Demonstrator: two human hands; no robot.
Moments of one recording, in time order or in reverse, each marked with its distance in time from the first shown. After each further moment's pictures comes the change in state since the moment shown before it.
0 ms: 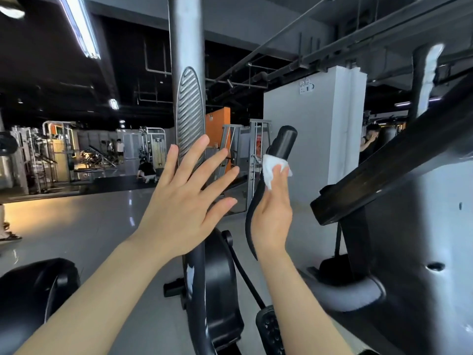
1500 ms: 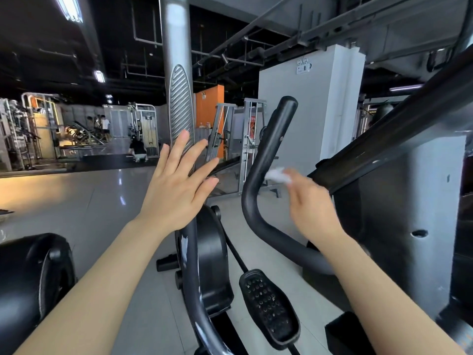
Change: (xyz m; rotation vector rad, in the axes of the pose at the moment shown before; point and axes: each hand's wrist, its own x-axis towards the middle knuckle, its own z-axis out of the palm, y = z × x) left_hand -0.039 -0.005 0.056 -0.169 0.027 -0.148; right_hand 0.008 0.007 -0.103 -0.297 -0.493 -0.234
